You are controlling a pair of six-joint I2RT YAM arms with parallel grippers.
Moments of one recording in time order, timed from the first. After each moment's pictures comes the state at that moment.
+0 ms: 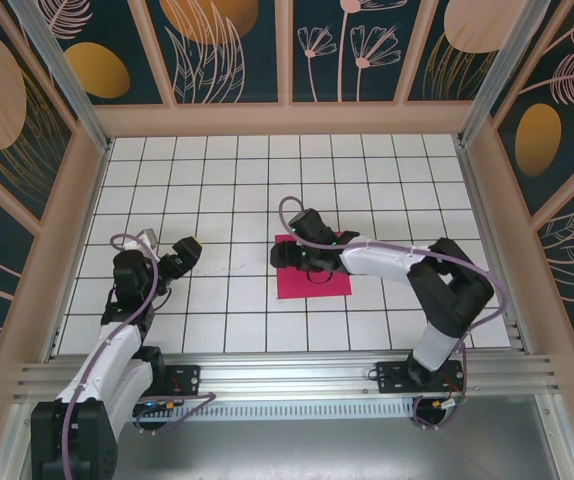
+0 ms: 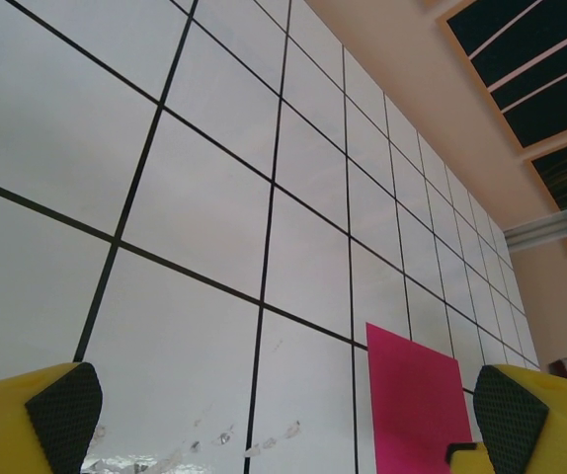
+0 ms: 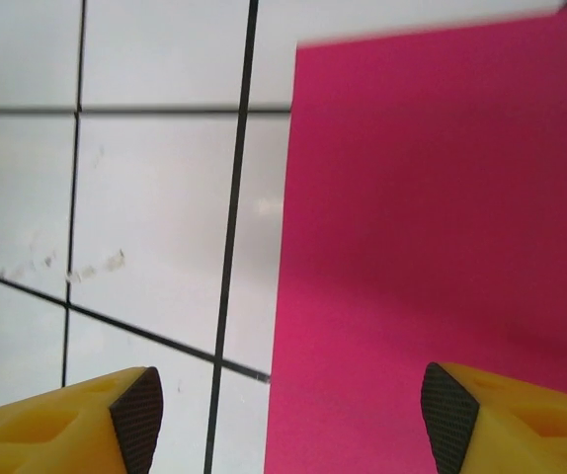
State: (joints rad) left arm 0.00 0.80 0.21 0.16 0.39 -0.76; right arm 0.82 1.71 0.97 -0.21 -0.11 0.76
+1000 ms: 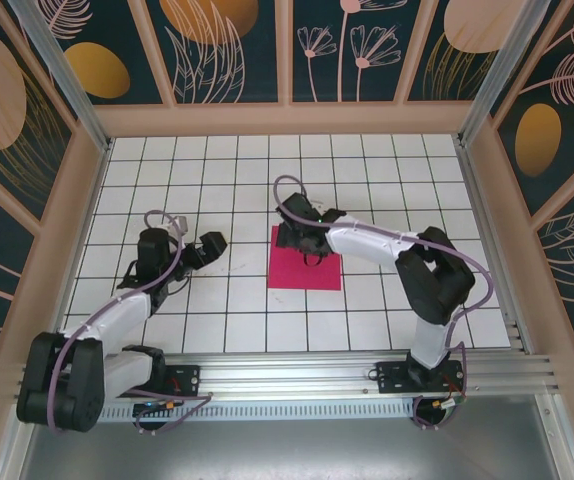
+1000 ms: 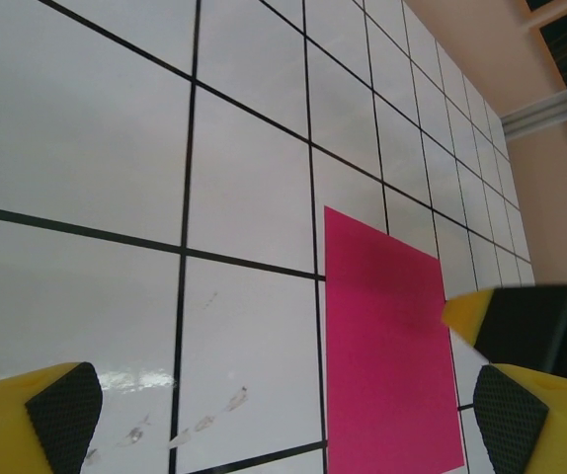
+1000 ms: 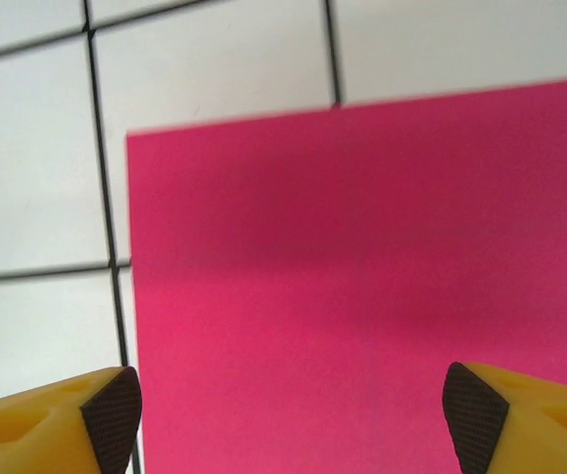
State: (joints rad) left arm -0.18 1.15 0.38 0.21 0.43 -0.73; right arm 0.79 1.82 1.25 -0.53 0.20 0.87
